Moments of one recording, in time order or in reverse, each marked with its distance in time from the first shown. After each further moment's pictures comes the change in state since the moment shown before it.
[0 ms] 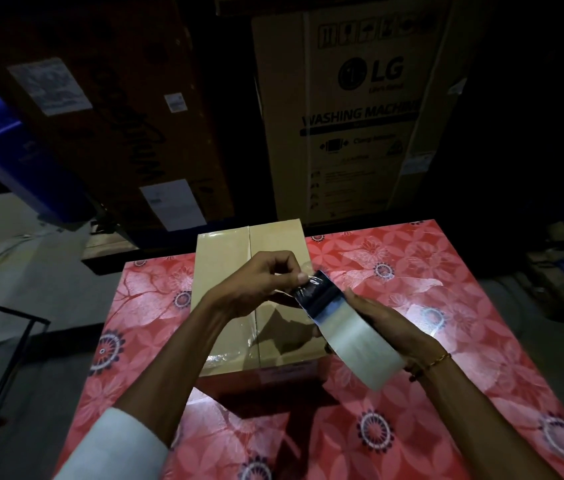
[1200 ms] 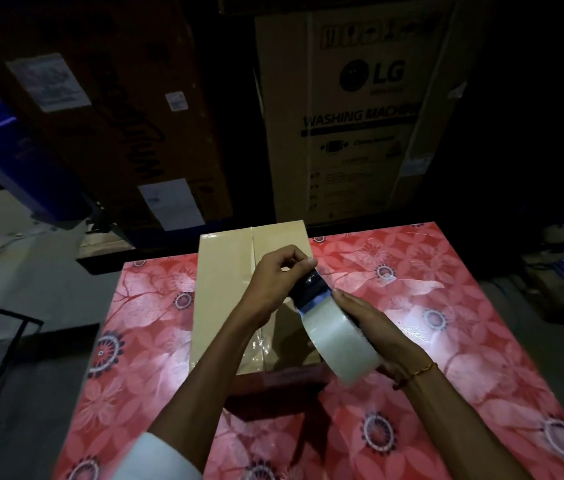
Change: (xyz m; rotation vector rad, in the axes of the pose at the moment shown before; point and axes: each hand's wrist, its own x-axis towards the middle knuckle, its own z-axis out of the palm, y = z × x) left_hand 0.012 -0.014 0.021 0.174 0.411 0.163; right_hand 0.018 0.011 0.027 0.057 0.102 -0.119
